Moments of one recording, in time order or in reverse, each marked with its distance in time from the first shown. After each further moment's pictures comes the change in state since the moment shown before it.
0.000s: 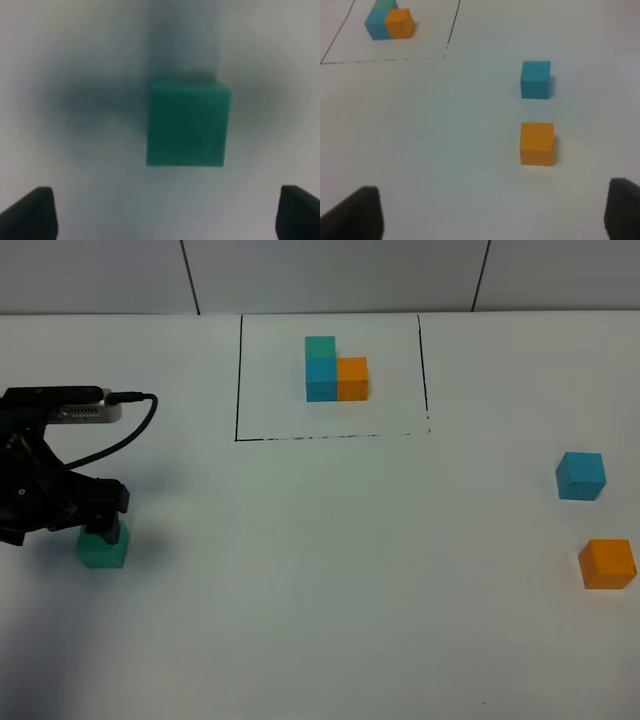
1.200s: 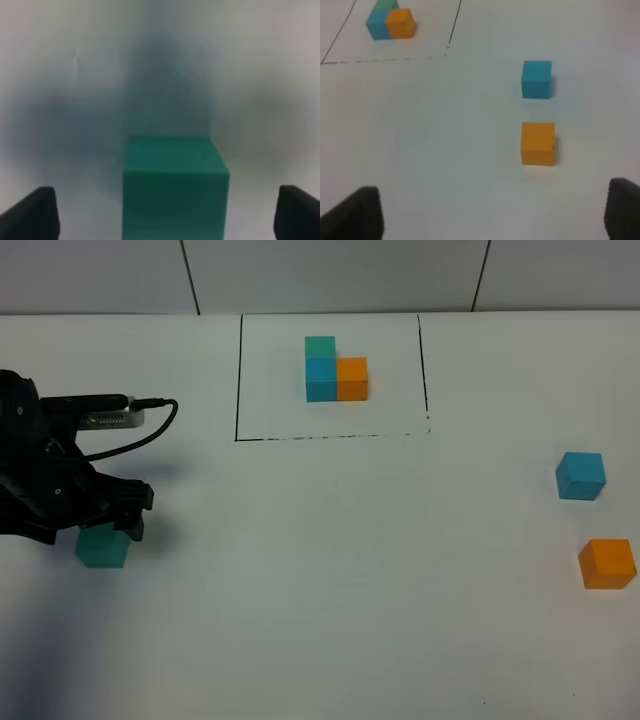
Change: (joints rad) left arm 0.000 0.165 -0.031 -0.025 -0.119 0.000; right arm 0.000 0.000 0.000 0.002 0.000 0.000
